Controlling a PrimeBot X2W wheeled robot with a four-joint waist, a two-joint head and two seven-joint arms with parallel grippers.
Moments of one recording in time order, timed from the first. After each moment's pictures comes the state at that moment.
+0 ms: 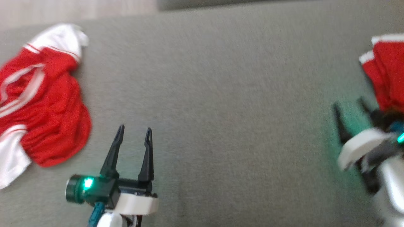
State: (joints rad) left arm -0.04 0.06 -0.24 0.10 -0.09 0.04 -0.26; right arm -0.30 -0.31 0.06 0.46 0.13 0.13 0.03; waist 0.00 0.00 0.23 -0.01
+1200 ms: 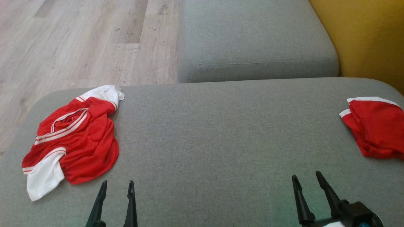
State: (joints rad) left arm 0.24 0.06 -0.14 0.08 -0.06 0.05 -0.26; right arm 0.22 -0.04 0.10 0.18 0.10 0.13 -0.25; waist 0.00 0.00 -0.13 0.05
